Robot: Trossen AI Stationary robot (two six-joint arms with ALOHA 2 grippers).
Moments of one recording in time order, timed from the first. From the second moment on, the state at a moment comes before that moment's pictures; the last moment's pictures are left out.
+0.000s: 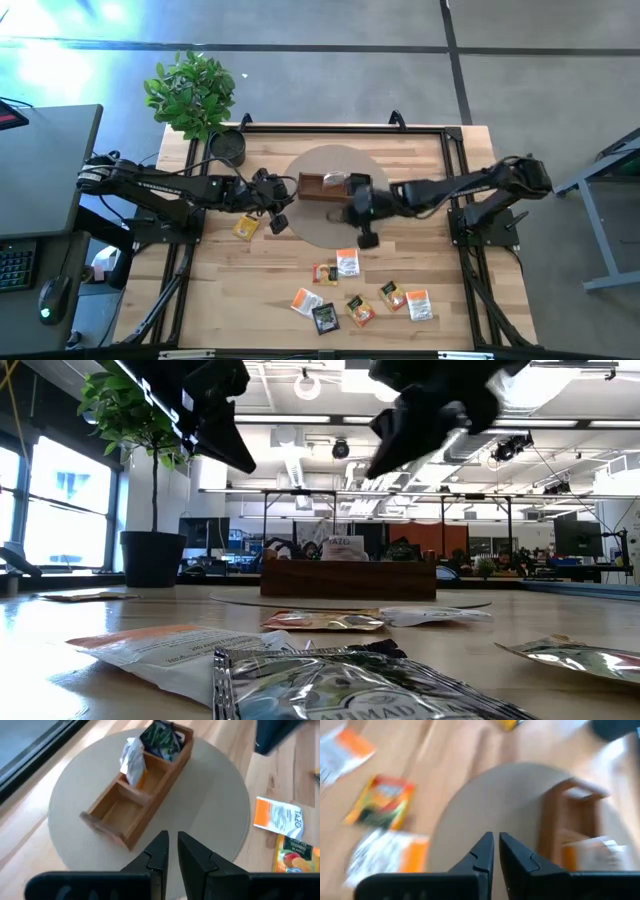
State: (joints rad) left arm -0.08 1.22 0.86 -0.35 -0.36 -0.33; right arm 0.10 1.52 1.03 -0.33 0.10 -0.21
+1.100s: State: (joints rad) left arm -0.08 1.28 0.86 -0.29 -0.19 -0.29; right arm 0.48 1.91 1.04 -0.31 0.31 0.07
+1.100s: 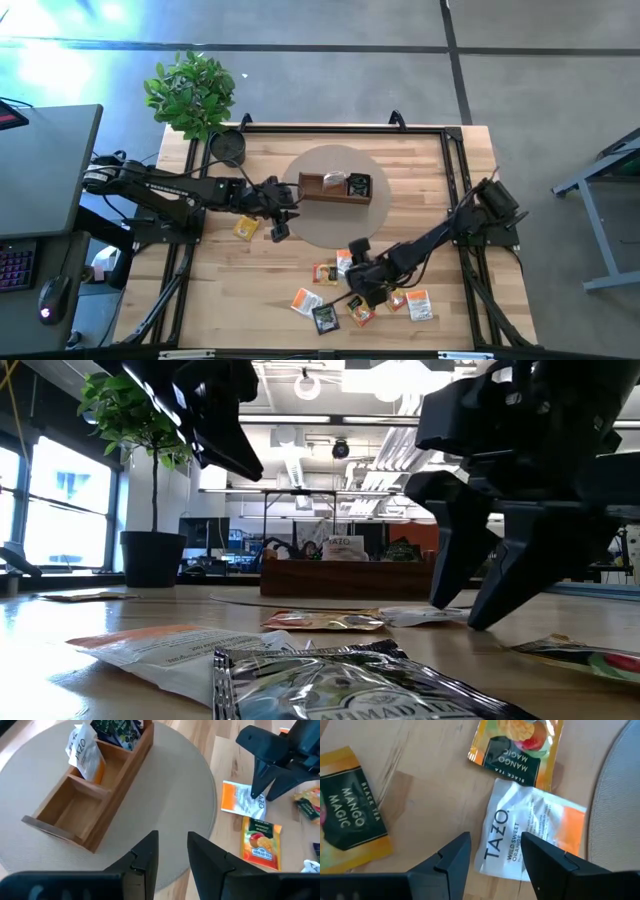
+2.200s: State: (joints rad) left arm -0.08 1.34 0.85 -0.21 -0.09 -0.29; right arm 0.43 1.72 1.03 -0.40 0.31 -0.11
